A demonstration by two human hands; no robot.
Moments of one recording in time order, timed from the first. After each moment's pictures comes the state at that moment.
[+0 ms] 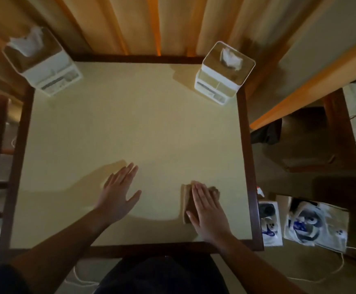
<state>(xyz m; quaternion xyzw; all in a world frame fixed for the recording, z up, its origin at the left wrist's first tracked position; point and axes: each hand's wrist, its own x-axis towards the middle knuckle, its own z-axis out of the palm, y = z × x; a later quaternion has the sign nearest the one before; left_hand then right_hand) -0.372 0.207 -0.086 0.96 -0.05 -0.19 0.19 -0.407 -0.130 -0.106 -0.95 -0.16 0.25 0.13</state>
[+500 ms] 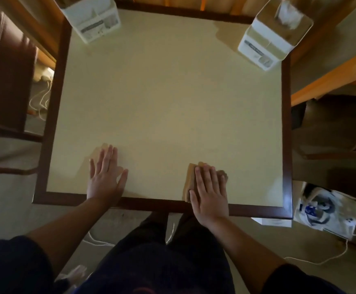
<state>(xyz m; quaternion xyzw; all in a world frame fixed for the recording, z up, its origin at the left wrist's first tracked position) -0.501 0.316 -0.119 0.97 0.10 -0.17 0.15 -0.498 -0.030 -0.124 -0.96 -0.13 0.22 0.08</state>
